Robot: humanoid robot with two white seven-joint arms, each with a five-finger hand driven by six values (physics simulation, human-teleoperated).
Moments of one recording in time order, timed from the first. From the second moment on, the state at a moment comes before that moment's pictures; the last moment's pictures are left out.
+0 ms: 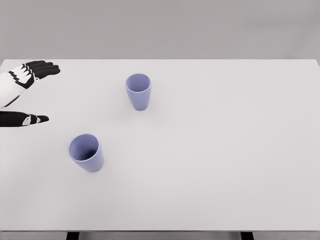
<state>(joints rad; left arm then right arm) 0.03 0.93 0.03 -1.80 -0.09 -0.61 -0.18 0.03 0.00 0.15 0.01 -0.09 -0.06 -0.08</state>
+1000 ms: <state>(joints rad) -0.45 0.72 -0.22 -1.69 0.30 -0.04 -0.61 0.03 0.00 0.15 0.01 -0.09 -0.06 -0.08</state>
